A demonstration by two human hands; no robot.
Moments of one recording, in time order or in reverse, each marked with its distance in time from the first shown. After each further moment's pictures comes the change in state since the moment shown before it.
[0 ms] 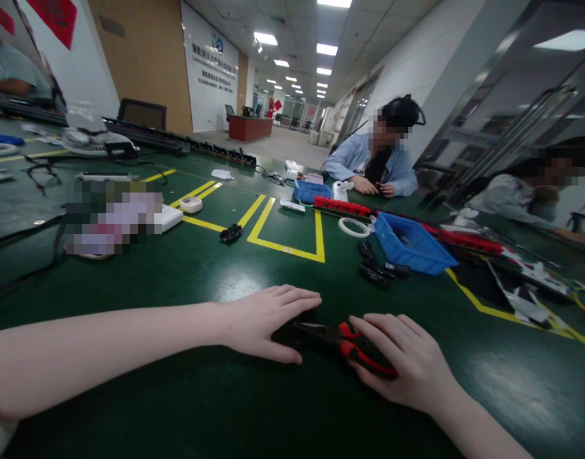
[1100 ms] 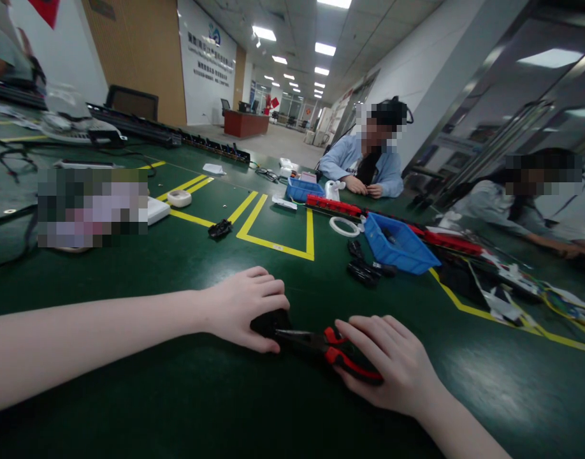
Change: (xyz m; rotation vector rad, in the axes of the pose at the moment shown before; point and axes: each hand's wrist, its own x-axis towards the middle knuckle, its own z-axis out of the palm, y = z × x) left_hand -0.004 -0.009 -0.005 0.287 0.090 0.068; right_hand 0.002 -0.005 -0.009 0.027 -0.011 -0.040
